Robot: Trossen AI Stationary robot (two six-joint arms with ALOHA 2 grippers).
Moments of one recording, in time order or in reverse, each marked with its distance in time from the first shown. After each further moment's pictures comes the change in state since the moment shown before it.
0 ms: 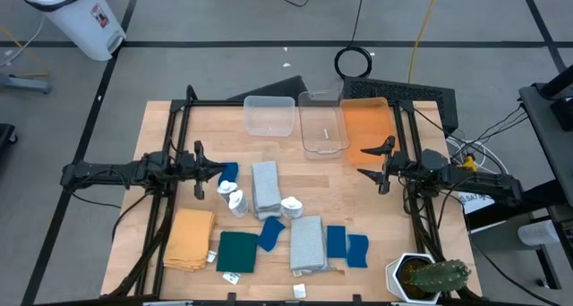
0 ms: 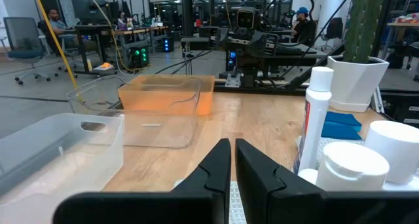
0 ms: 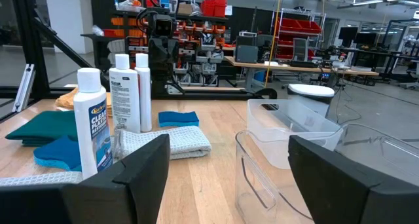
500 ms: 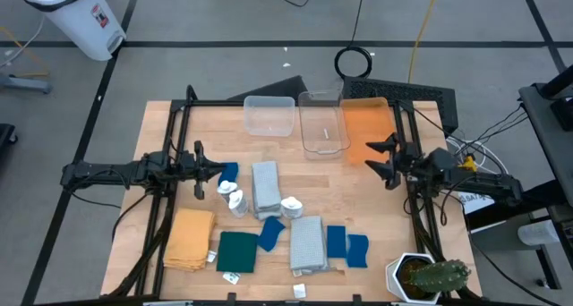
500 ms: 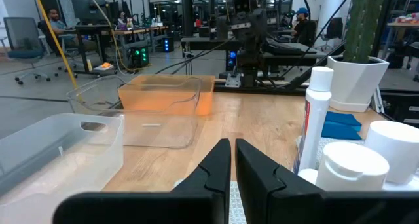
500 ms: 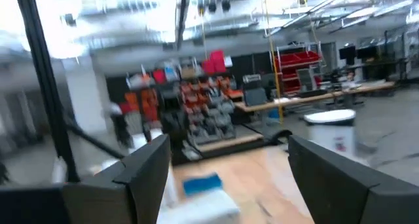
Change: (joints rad) left arm 0.000 0.000 0.000 0.000 0.000 0.000; right arm 0.000 0.000 0.000 0.257 0.004 0.289
